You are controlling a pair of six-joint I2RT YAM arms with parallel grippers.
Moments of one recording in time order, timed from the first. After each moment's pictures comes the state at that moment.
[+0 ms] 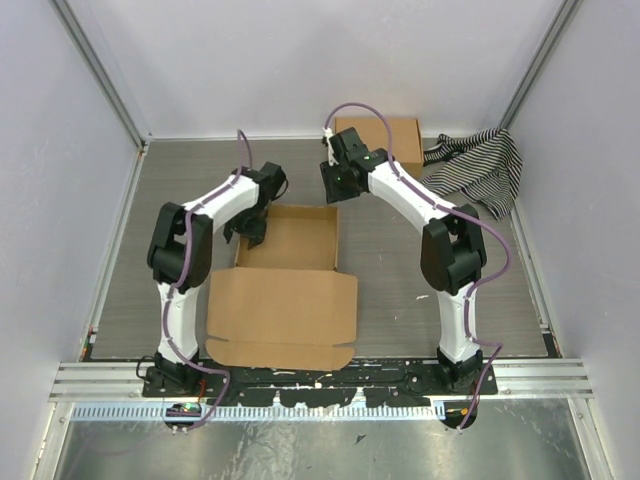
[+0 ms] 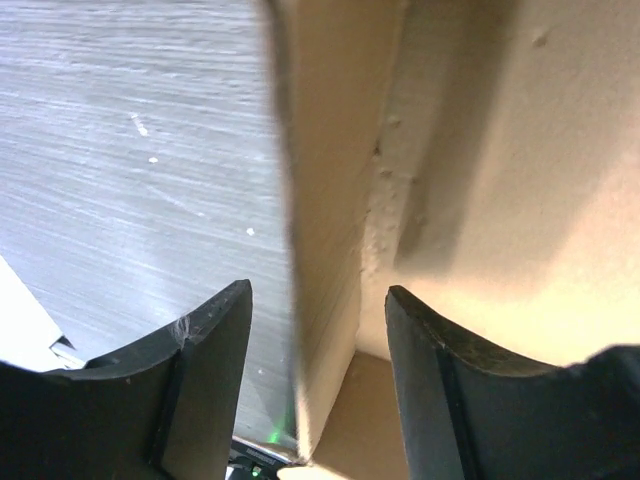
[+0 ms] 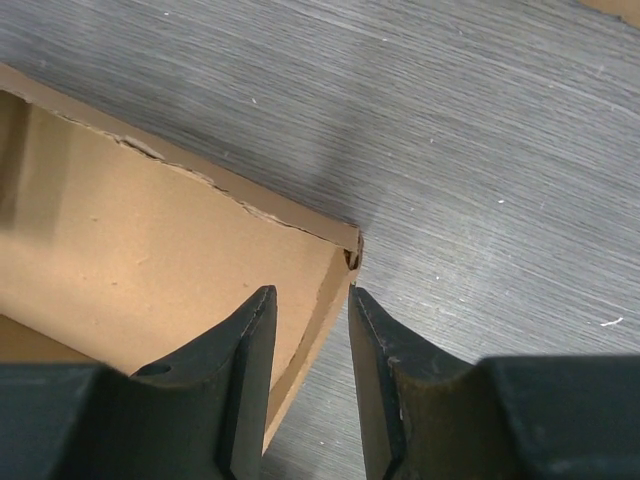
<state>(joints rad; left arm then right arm) -0.45 2.12 1.63 -1.08 -0.45 -0.37 0.51 2.05 1.81 -0.68 -0.02 0.19</state>
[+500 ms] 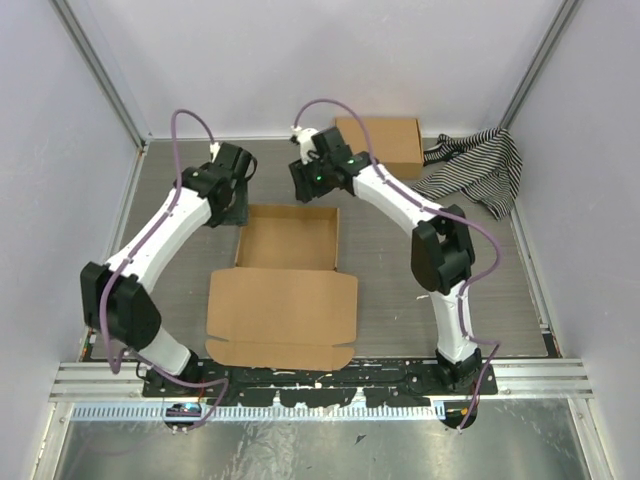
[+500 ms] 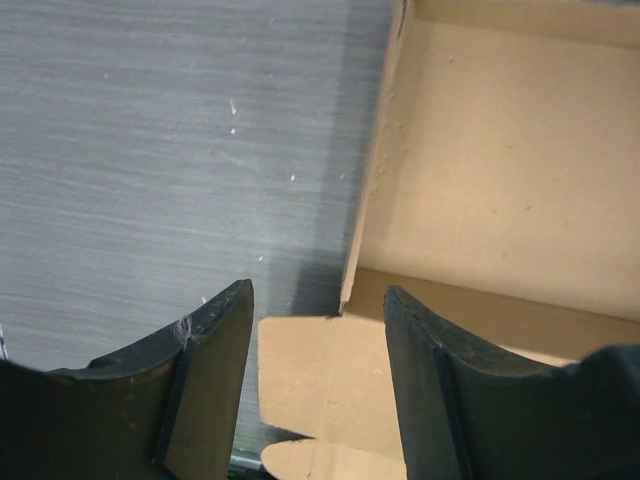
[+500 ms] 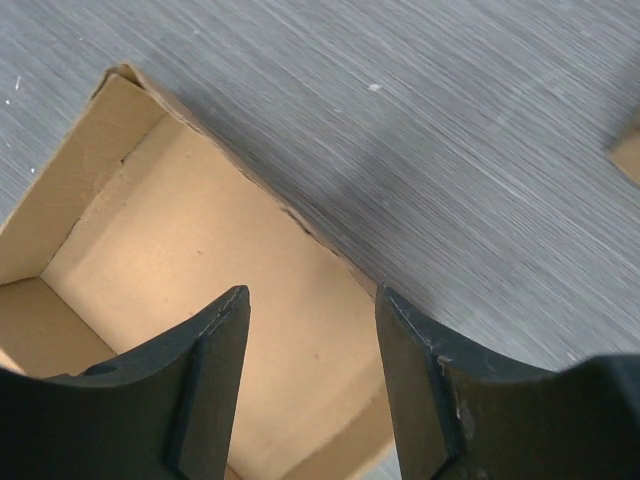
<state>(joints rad) -0.42 1.62 1.50 -1.01 -0.37 -0.38 0.56 2.08 1.87 -0.54 -0.18 0.04</state>
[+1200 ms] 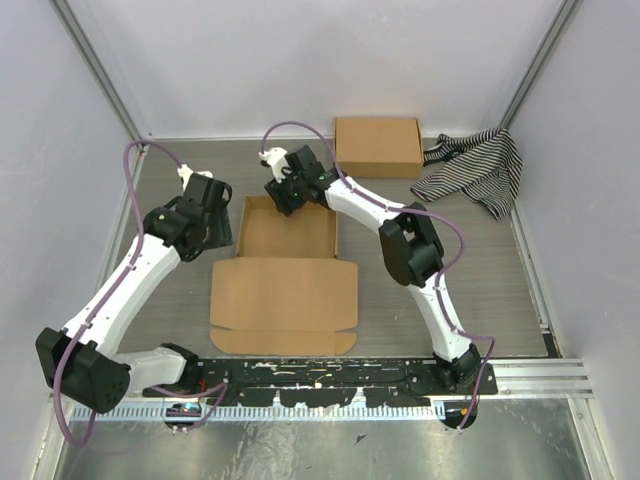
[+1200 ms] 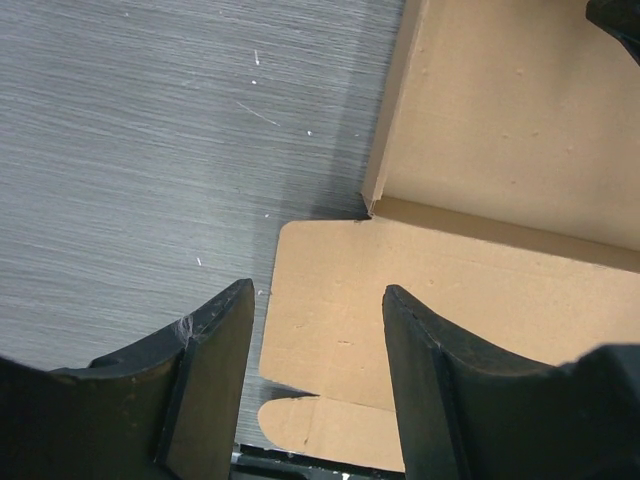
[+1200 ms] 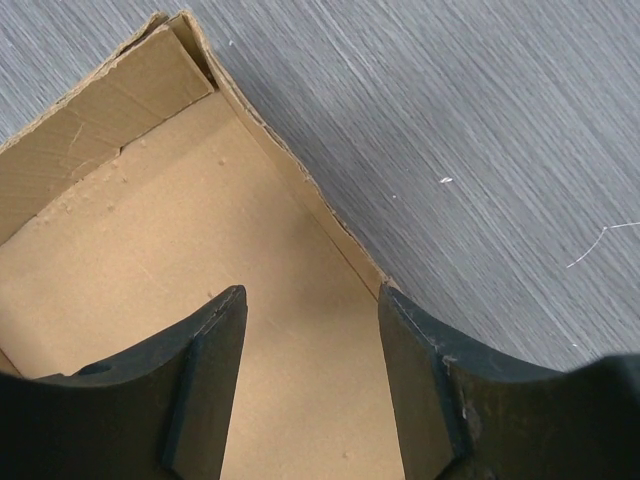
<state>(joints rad) -0.42 1.23 1.17 -0.92 -0.37 -0.48 0.67 2.32 1.97 -0.38 -0.16 -0.18</state>
